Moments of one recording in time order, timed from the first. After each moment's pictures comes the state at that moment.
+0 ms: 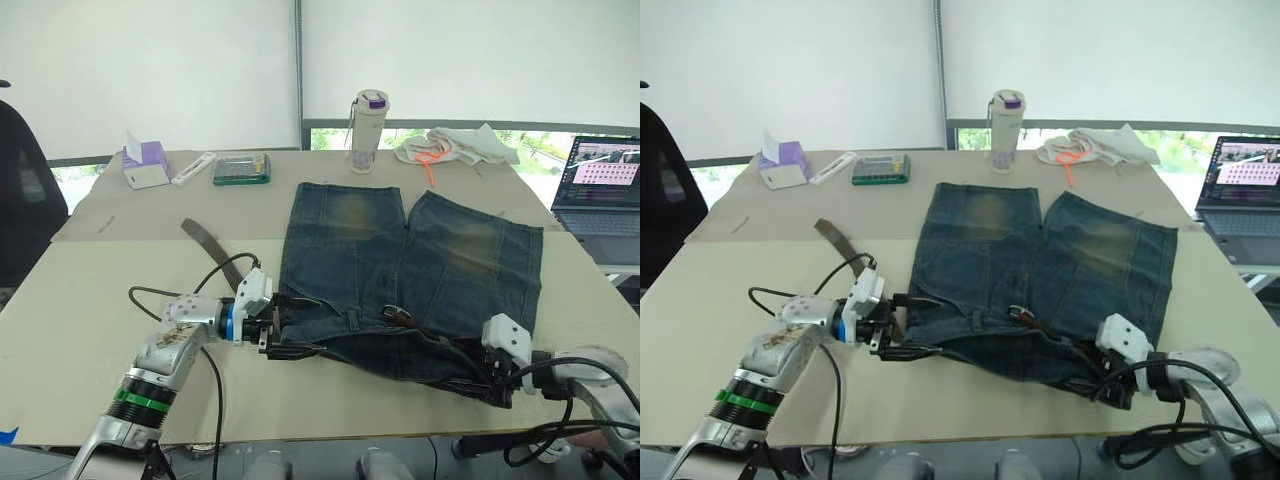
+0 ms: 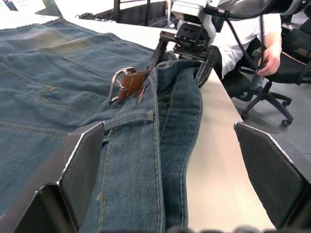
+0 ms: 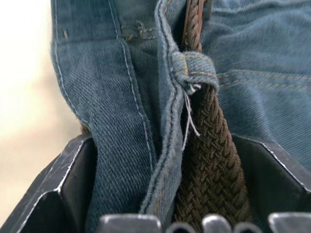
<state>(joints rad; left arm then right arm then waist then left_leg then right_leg) -0.37 0.50 -0.18 0.05 -0.43 0.21 -1.29 -0.08 -0.94 0.09 0.17 0.29 -0.08 1.10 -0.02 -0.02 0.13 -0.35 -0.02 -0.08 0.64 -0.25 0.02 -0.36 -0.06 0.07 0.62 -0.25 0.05</state>
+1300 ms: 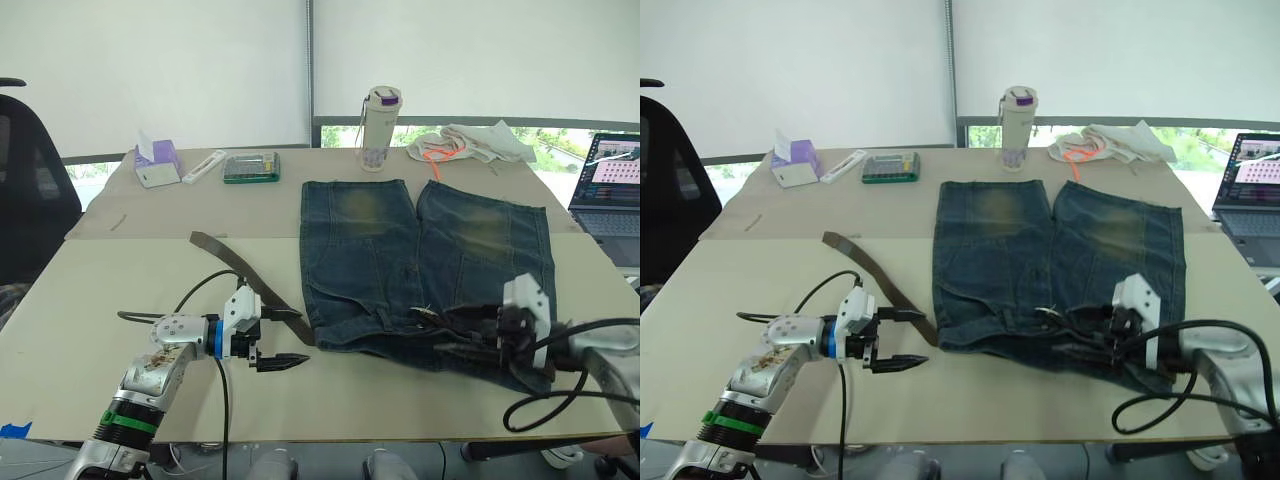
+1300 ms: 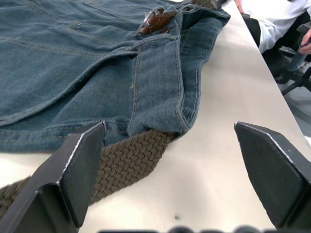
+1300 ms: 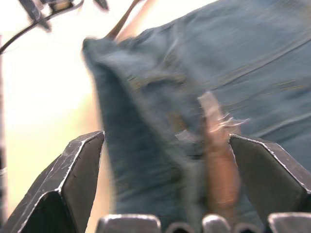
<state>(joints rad) -0.26 0.55 -0.13 0.06 -0.36 0.15 -1.26 -0.03 -0.91 -0.08 -0.10 0.50 0.34 1.17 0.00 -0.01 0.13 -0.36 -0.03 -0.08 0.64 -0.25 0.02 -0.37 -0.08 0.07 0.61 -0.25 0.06</state>
